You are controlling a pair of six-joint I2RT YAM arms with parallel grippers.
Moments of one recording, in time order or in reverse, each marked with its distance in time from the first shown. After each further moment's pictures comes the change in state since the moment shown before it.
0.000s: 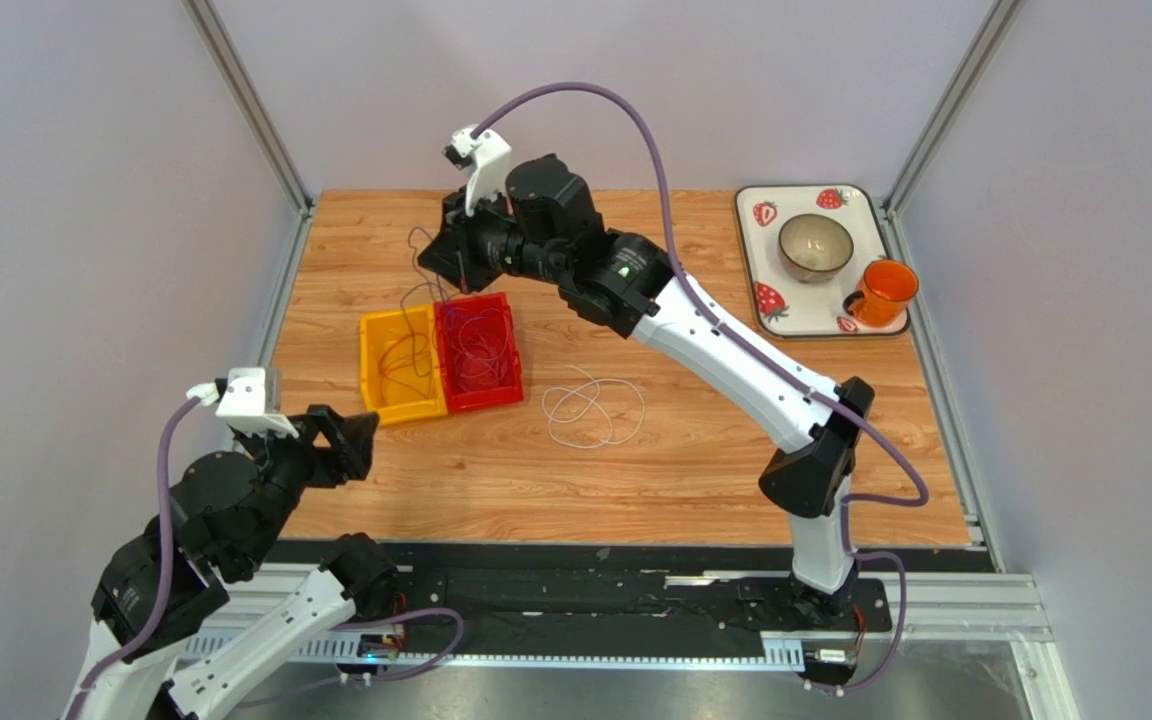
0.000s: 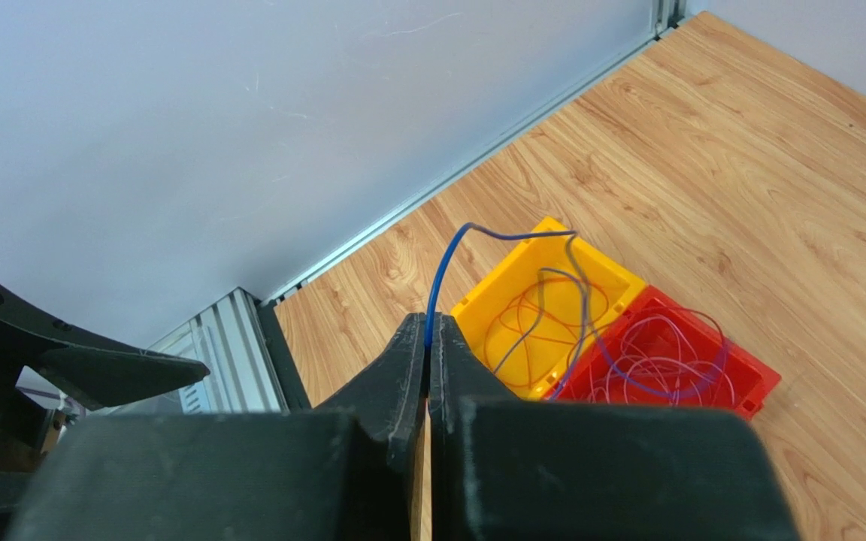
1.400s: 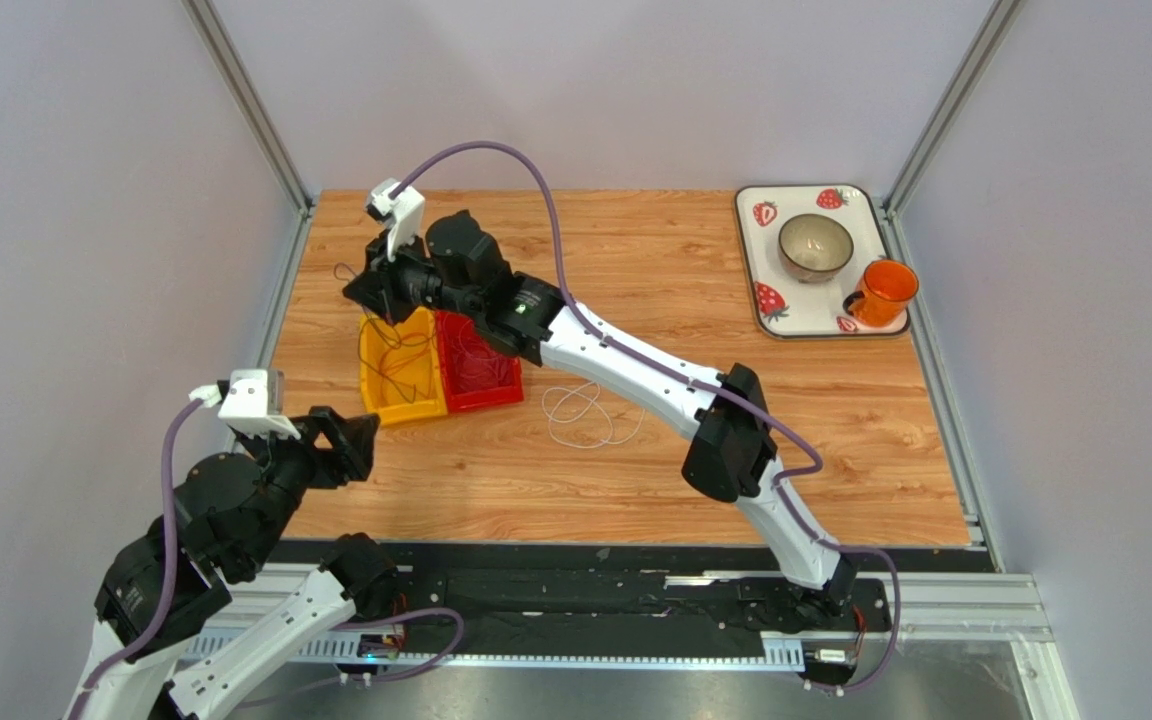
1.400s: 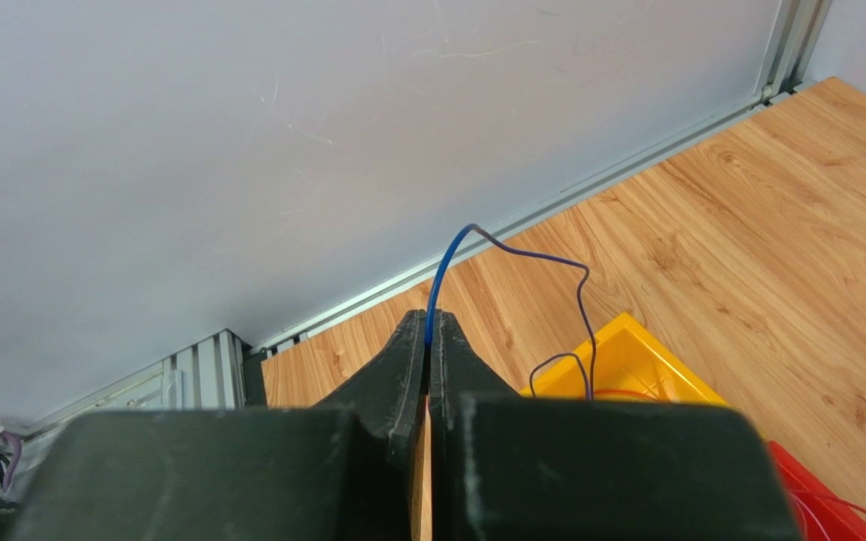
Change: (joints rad) left arm 0.000 -0.014 -0.018 0.000 -0.008 0.000; right arm 0.076 0.332 0.099 0.359 -0.036 -0.031
